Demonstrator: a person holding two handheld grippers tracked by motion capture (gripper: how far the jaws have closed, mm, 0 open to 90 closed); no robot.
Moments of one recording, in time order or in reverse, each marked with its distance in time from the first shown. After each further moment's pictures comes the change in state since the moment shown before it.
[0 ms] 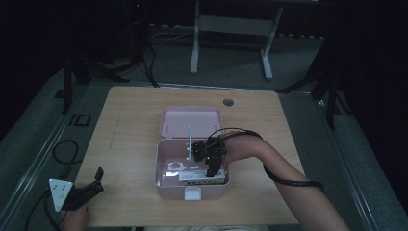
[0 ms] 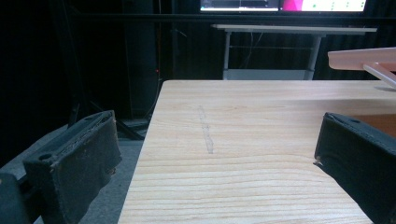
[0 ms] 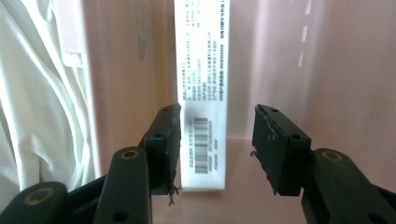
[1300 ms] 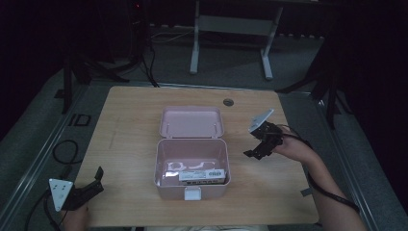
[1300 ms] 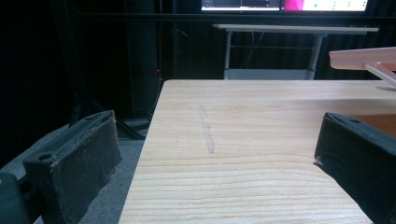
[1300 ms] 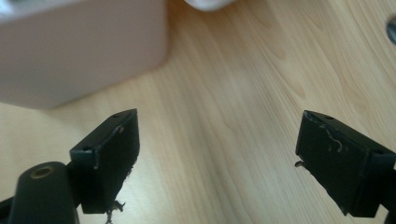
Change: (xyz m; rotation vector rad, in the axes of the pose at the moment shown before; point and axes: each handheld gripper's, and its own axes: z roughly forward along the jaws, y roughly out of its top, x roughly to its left) left arm 0.000 0.000 0.000 0.003 0.004 0.002; right arm -0.041 -0.183 0.009 -0.433 -0.273 0.388
